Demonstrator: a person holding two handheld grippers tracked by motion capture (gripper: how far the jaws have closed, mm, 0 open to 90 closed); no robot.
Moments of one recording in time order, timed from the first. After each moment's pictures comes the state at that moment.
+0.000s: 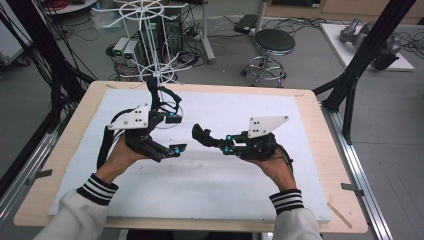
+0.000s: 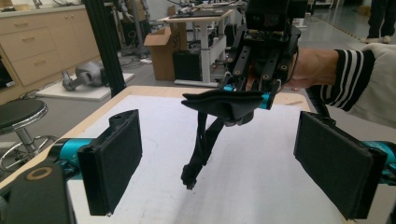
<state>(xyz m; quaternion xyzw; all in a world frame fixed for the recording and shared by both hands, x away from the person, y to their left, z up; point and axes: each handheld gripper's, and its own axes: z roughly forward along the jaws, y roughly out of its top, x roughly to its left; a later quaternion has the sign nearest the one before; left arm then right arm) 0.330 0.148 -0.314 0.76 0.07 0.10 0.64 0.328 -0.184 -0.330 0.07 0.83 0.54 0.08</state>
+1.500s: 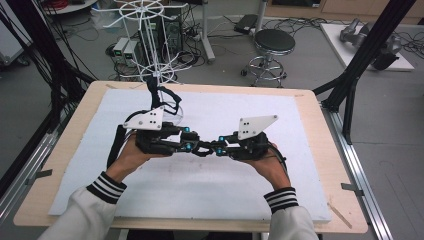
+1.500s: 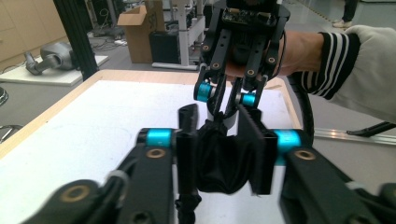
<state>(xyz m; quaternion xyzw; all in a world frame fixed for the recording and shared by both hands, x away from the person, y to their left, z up) 0.332 0.129 -0.317 0.79 0.04 0.05 0.61 0.329 -0.165 -0.327 0.05 0.85 0.52 0.08</state>
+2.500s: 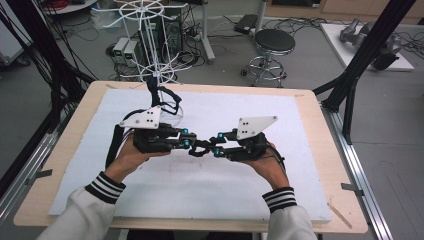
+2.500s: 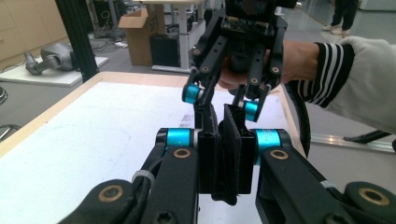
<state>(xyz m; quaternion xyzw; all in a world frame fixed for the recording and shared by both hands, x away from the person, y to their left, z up) 0.332 0.133 -0.314 0.78 0.06 0.05 0.62 0.328 -0.162 -0.329 0.05 0.84 0.53 0.09</state>
